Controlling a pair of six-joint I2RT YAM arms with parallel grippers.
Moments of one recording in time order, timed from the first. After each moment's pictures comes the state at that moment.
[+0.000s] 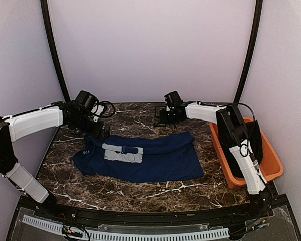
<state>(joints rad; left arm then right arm) -0.46 1.51 1.14 -0.62 -0.09 -0.03 0.57 2.53 2.10 -0.37 0.06 0.45</state>
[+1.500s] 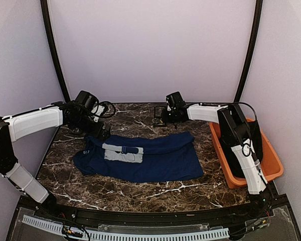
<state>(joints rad) -0.46 1.51 1.14 -0.62 -0.07 -0.03 0.56 2.49 2.01 -0.25 0.06 0.44</state>
